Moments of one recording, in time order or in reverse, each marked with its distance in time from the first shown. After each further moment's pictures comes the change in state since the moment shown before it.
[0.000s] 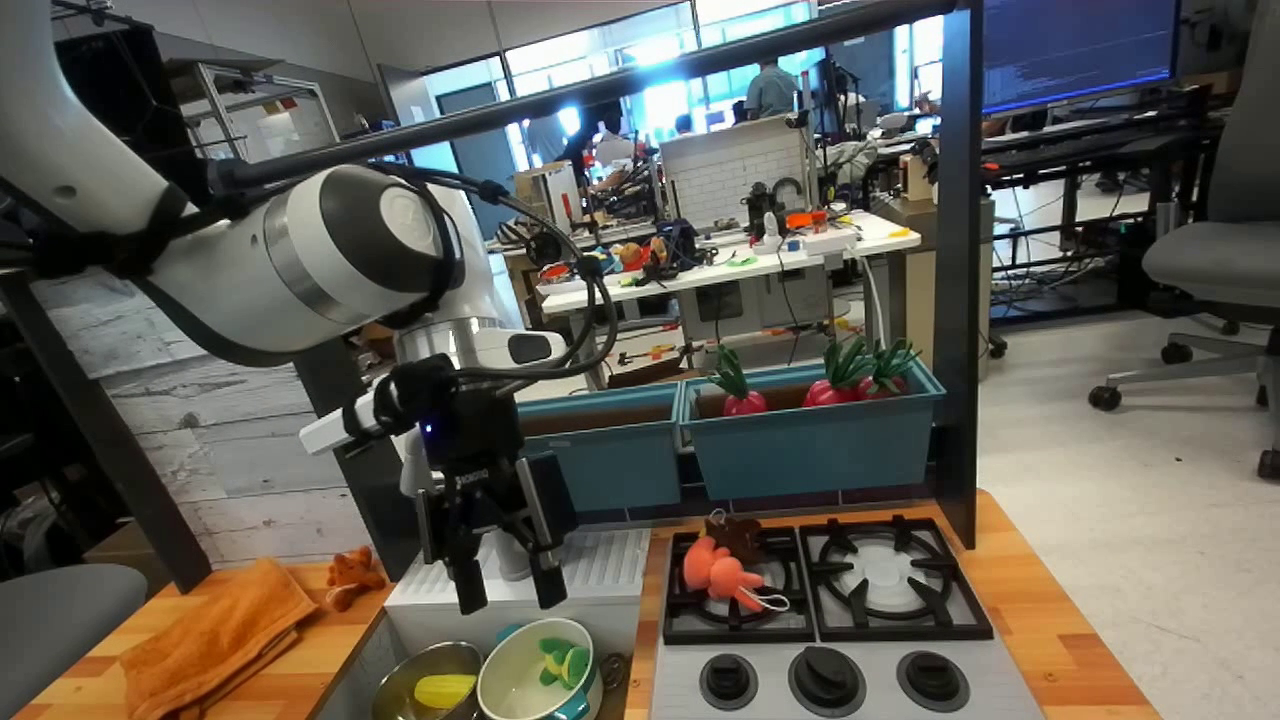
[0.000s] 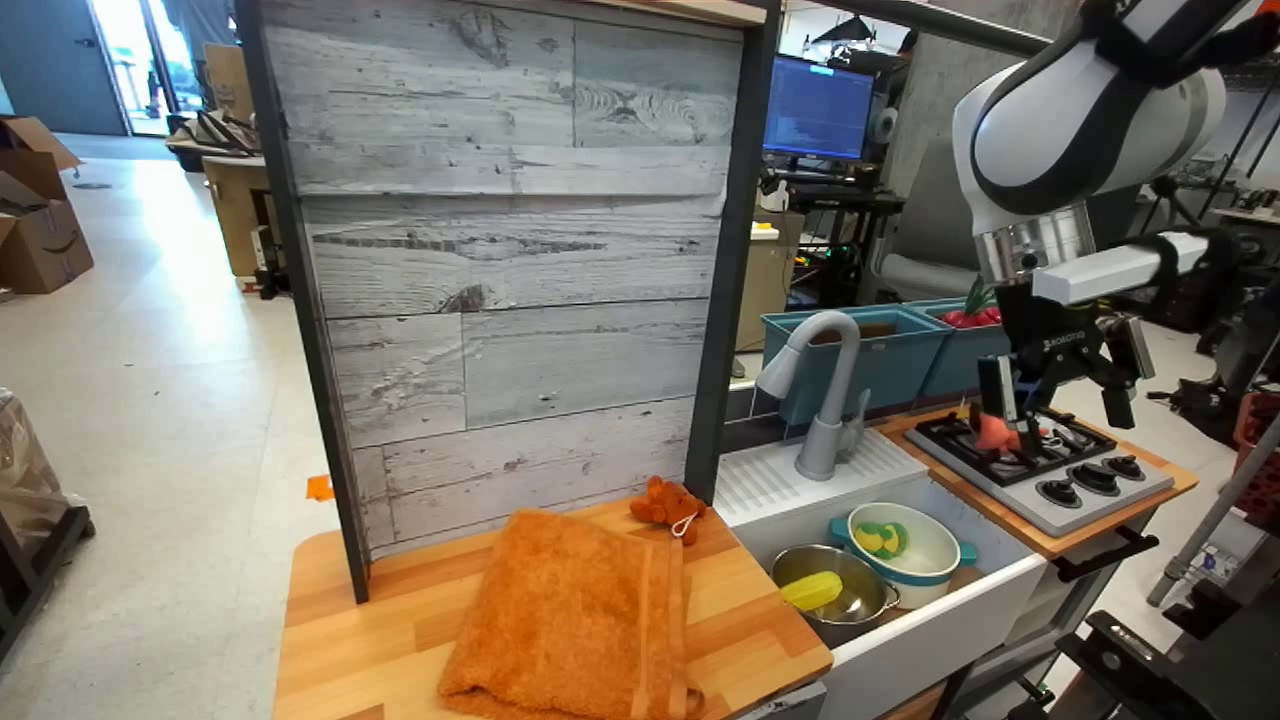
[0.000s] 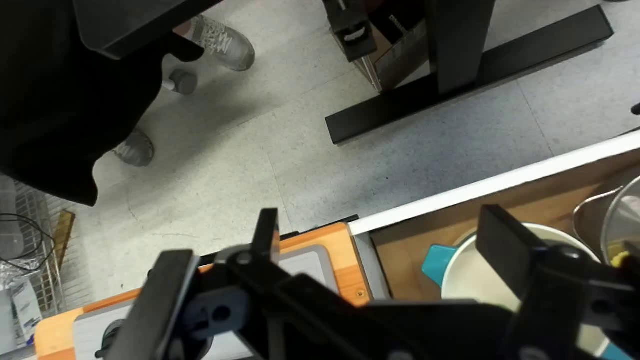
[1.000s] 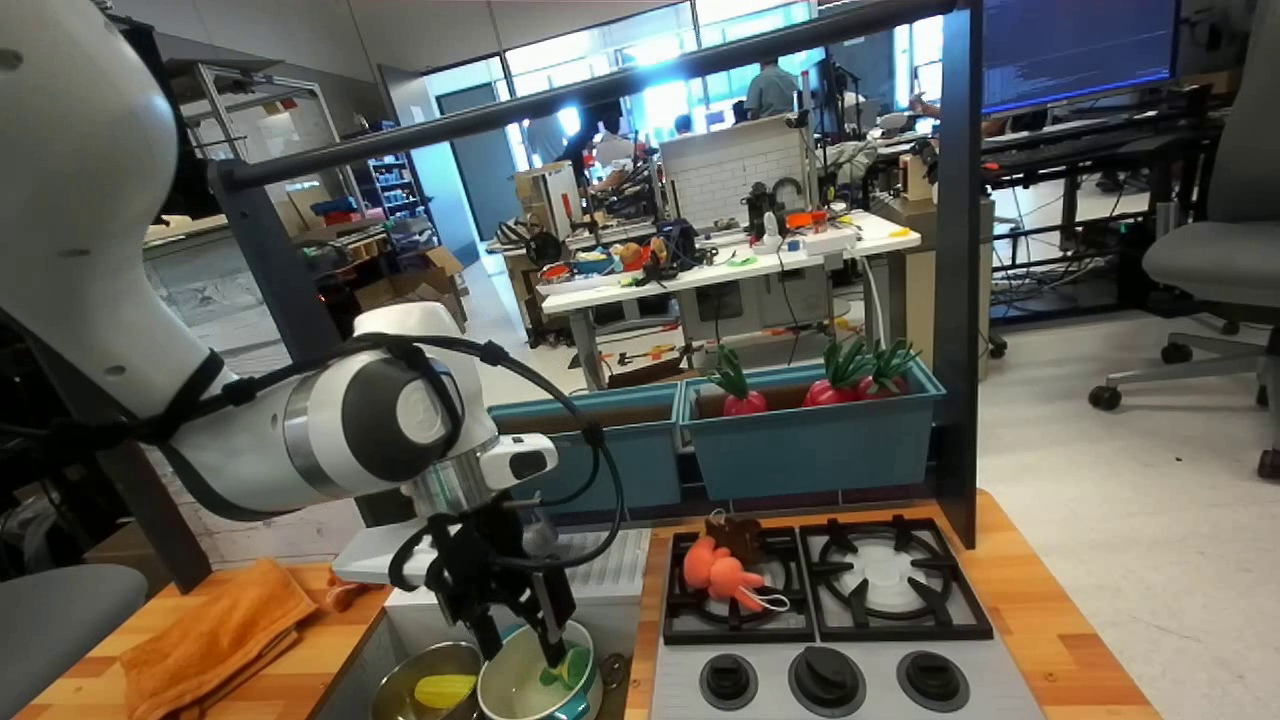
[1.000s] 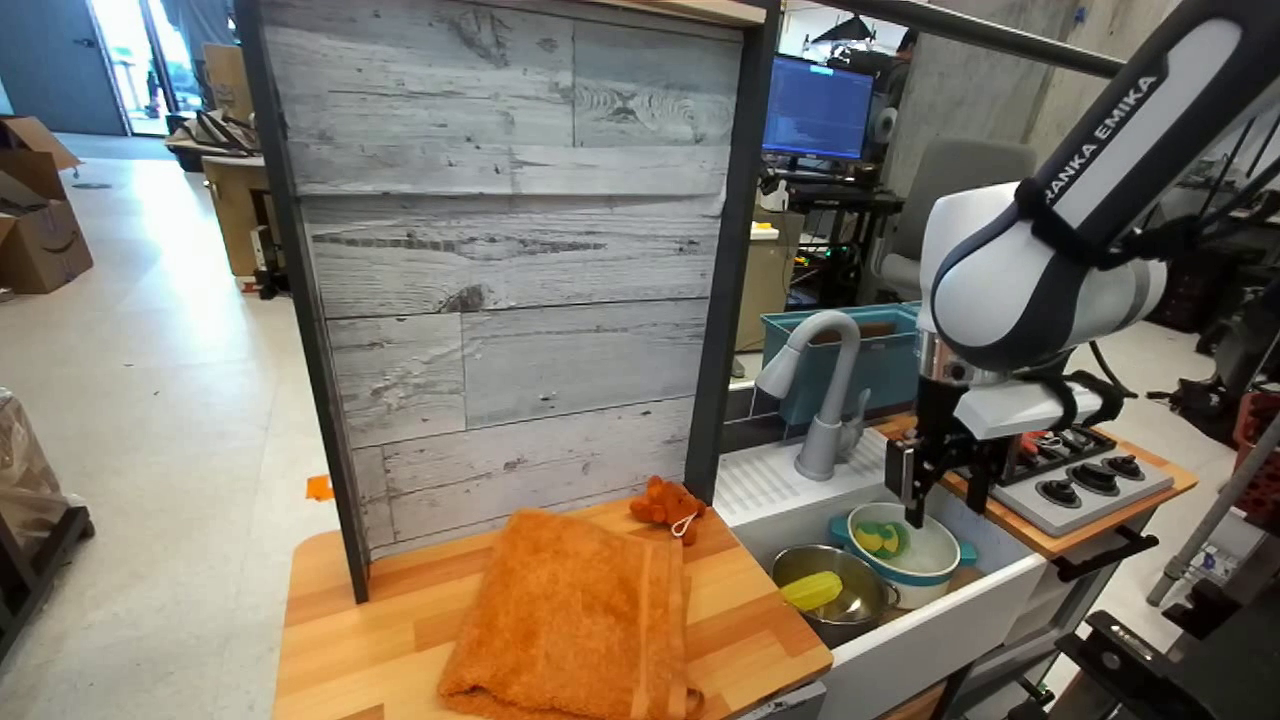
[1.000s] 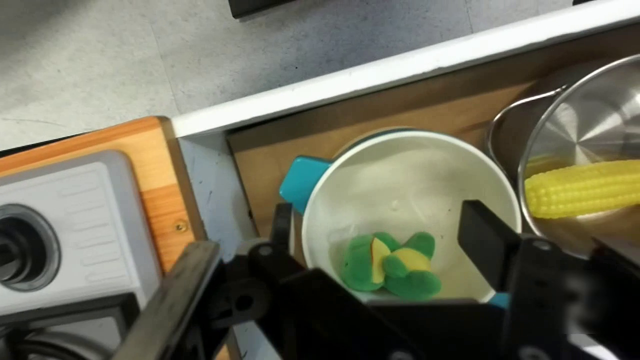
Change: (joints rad) arm -0.038 0.224 0.099 0.026 0.048 0.508 -0.067
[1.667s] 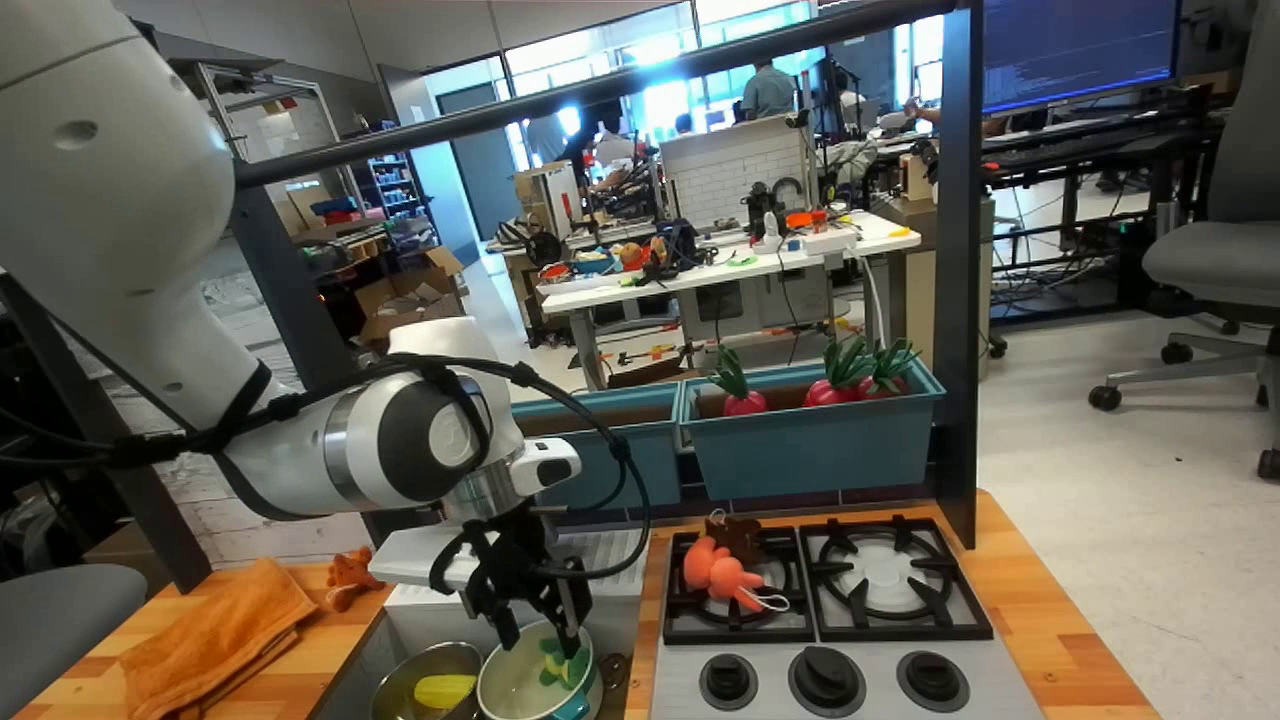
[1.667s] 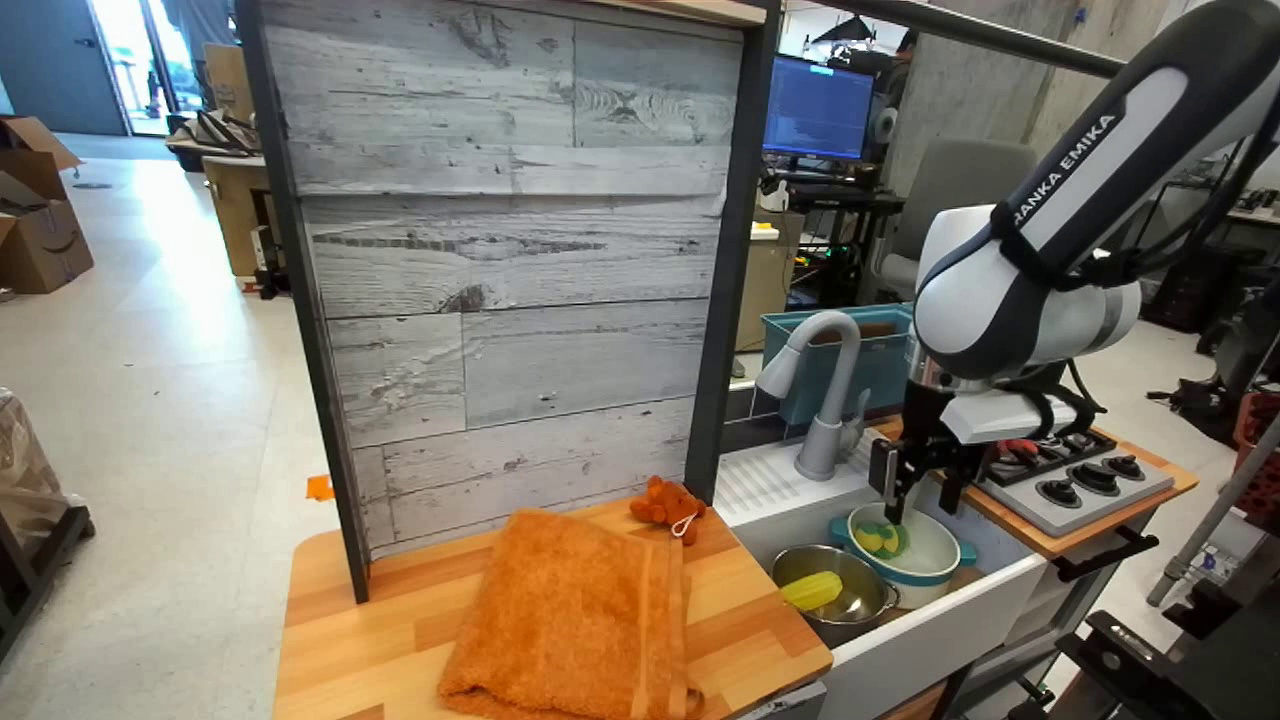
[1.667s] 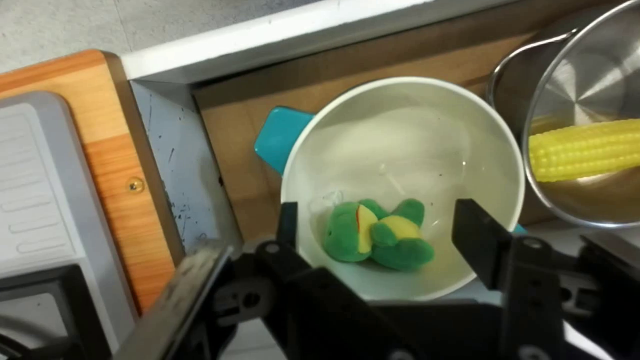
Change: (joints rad) arm -0.048 0.080 0.031 0.101 0.064 0.035 -0.104
